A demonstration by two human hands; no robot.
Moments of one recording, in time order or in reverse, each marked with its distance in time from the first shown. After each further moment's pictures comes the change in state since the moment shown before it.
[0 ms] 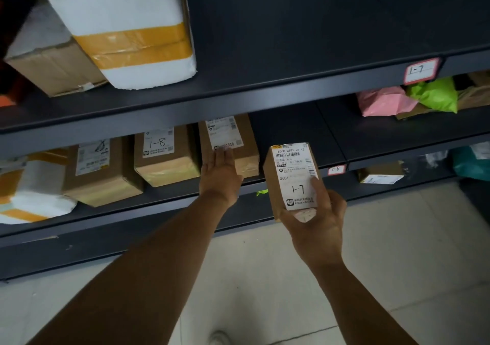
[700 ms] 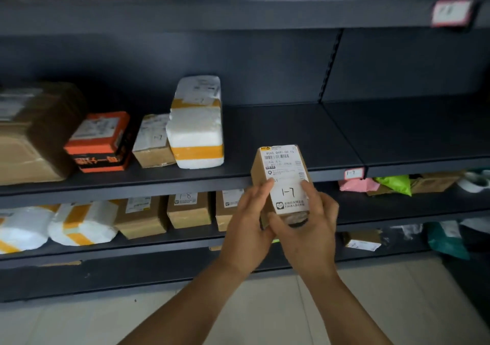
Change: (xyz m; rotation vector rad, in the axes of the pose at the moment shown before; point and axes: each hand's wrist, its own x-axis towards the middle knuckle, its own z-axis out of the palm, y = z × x) left_hand -0.163 0.089 -0.163 -0.922 0.404 0.361; right_hand -0.023 -0.180 -0.113 0.066 0.028 -0.260
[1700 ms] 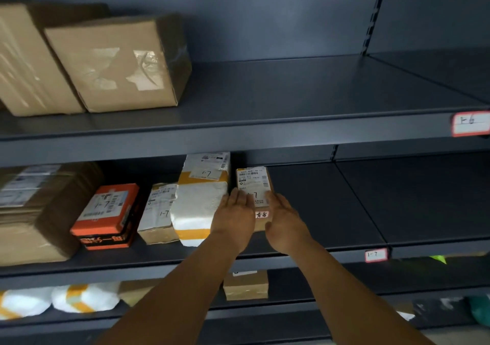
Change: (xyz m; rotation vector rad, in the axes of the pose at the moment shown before) left_hand 0.181 0.014 -0.067 1.268 -0.352 -0.132; right_hand 0.184 -0.061 0.060 -0.476 -0.598 -0.115
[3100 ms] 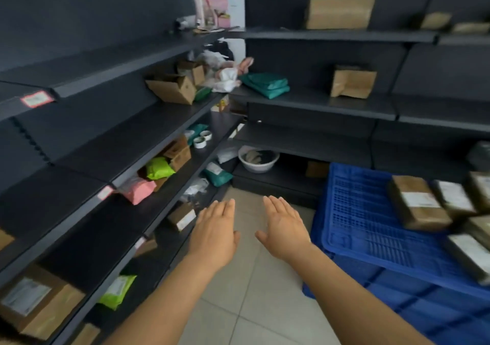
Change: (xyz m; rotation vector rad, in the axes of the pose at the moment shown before) left_hand -0.385 0.309 -0.058 -0.252 0.114 1.023; right_hand -0.601 0.101 -0.010 -0.074 0.521 0.944
